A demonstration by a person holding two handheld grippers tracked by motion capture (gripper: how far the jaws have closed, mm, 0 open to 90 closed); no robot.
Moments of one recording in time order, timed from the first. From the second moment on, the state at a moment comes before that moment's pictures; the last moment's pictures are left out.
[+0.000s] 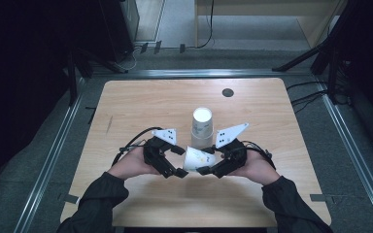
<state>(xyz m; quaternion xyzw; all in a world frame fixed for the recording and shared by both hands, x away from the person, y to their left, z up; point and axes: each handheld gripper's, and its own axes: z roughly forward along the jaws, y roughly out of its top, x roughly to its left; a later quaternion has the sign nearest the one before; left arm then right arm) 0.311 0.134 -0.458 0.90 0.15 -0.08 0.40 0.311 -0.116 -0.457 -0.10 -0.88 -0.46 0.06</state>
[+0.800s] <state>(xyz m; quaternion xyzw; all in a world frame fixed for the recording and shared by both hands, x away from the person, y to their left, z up) 0.309 0.132 -0.457 0.90 0.12 -0.08 0.42 0.309 -0.111 -0.460 -0.09 -0.88 -0.46 0.08</state>
